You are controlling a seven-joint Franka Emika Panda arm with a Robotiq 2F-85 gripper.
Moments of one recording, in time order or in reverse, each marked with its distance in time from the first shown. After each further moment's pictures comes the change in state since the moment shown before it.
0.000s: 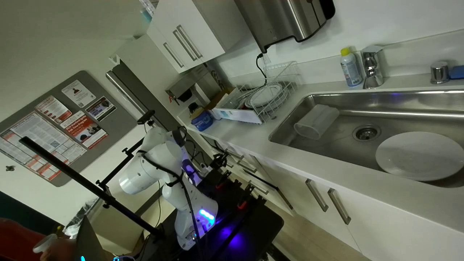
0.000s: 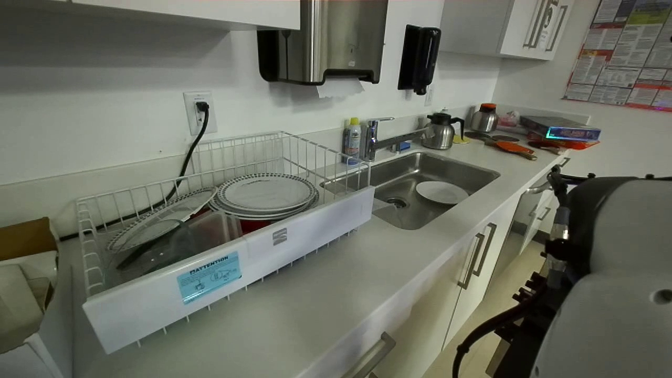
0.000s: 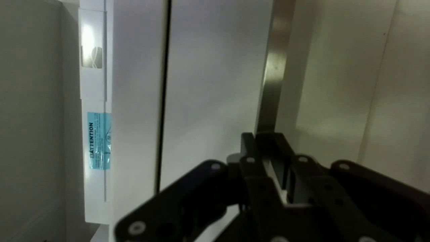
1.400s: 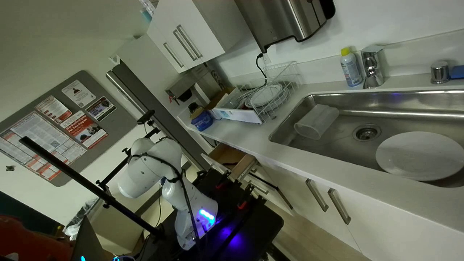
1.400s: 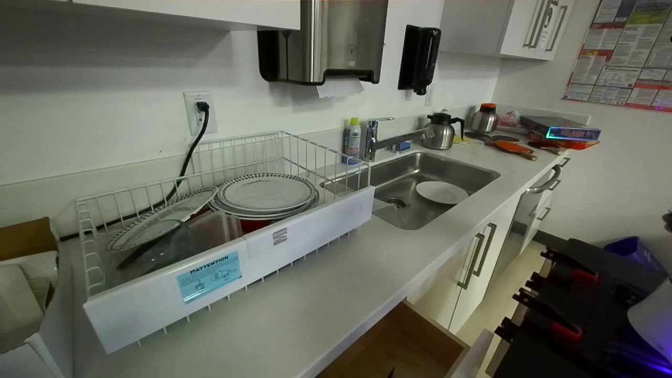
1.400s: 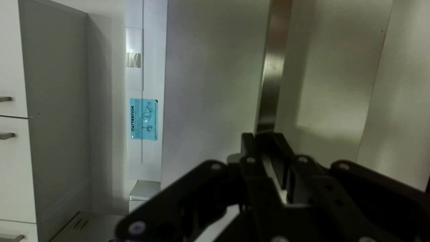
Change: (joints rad) arm 0.328 -0.007 0.017 -0.008 0.321 -0.077 0.082
